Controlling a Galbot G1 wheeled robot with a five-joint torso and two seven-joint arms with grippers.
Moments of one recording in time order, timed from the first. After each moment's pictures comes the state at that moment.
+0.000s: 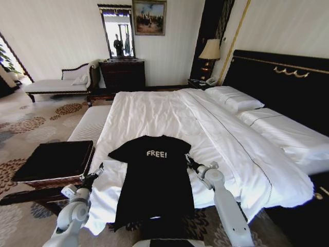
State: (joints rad) left arm 1.51 -1.20 -0.75 -1.90 -0.80 0.13 -0.14; right arm -0.99 1.36 0.53 1.53 1.49 -0.42 0.47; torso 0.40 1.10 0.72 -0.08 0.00
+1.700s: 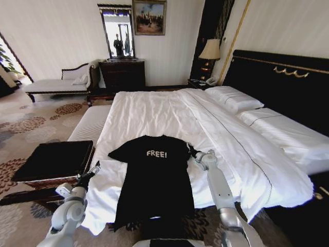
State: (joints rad) left arm 1.51 -1.19 -0.78 -1.94 -0.82 0.15 -0.17; right arm -0.69 1.40 0.55 1.15 1.42 -0.47 0.37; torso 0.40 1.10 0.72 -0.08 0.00
